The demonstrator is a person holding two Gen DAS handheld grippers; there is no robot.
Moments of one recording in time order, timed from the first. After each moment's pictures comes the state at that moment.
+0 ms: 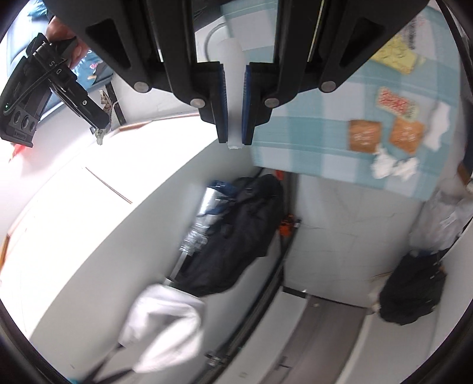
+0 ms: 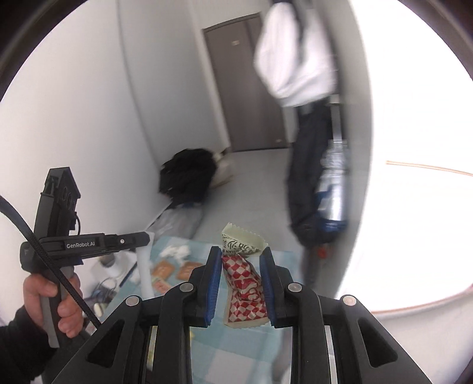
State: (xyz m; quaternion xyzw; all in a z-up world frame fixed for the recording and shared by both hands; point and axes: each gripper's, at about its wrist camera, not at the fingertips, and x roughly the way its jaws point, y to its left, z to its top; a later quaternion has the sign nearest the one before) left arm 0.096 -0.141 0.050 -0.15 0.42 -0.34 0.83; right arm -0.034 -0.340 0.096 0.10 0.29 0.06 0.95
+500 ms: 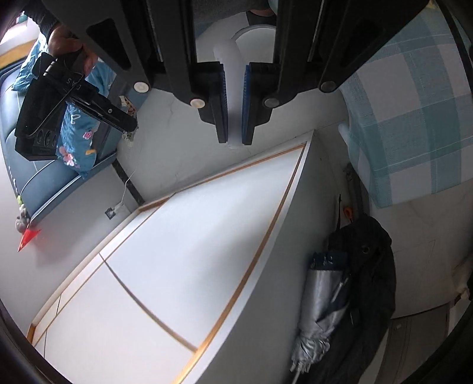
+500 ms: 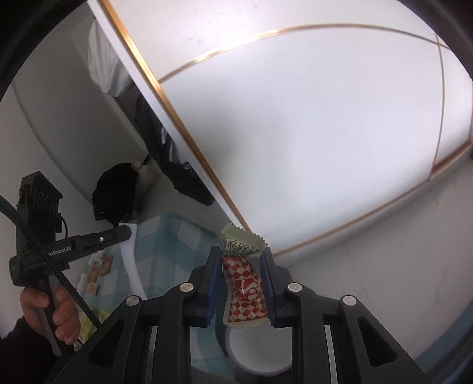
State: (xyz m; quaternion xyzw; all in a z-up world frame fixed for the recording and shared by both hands) left arm 0.084 -0.331 -0.052 0.00 0.49 -0.46 0.74; right arm -0.091 -0.502 -0.043 0.27 0.36 -0.09 0.89
